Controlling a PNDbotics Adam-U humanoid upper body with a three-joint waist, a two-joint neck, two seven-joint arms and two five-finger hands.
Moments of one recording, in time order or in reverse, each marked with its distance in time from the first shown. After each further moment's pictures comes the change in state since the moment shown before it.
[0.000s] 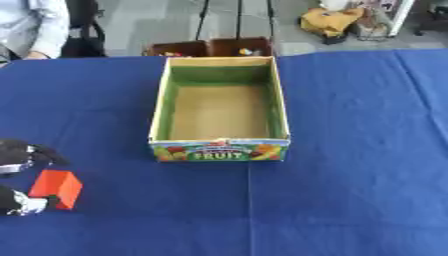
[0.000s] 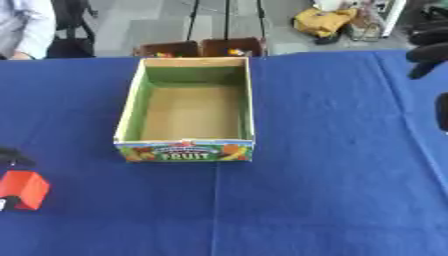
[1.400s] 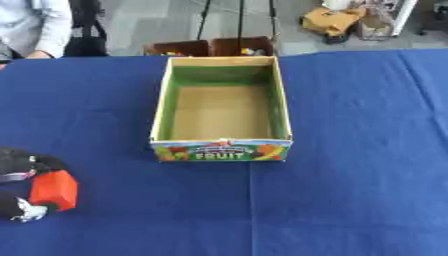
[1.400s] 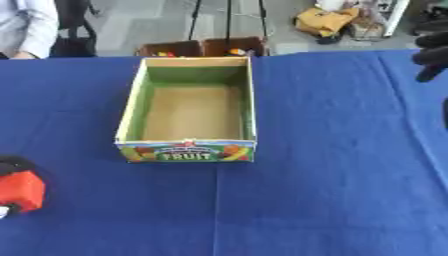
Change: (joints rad) left arm -0.006 -0.009 -0.024 0.077 -0.093 -0.011 0.011; right arm 0.001 0.001 -0.002 0.000 0.003 -0.001 -0.006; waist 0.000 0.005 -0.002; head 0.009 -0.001
